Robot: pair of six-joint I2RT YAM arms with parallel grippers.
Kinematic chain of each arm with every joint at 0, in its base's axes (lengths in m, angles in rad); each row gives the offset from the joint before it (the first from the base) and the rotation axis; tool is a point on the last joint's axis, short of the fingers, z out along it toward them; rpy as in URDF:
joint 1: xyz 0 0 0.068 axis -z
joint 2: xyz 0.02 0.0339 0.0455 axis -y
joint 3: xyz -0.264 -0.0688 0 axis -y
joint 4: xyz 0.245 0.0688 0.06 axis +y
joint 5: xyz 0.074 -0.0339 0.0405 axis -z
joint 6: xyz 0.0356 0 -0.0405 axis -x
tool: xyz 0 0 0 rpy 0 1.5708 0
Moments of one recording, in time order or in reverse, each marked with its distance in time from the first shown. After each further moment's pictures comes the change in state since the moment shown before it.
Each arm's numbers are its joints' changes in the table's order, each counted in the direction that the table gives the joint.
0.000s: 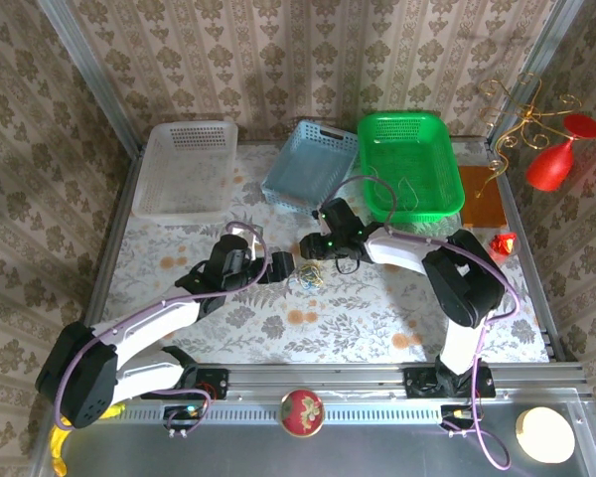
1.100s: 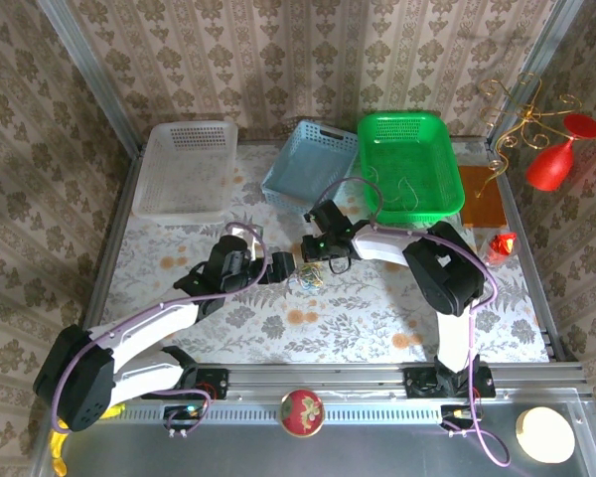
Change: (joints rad) left arm 0.013 0.023 -0.008 -0.006 -0.004 0.000; right arm -0.014 -0.110 0.074 0.028 0.013 0.022
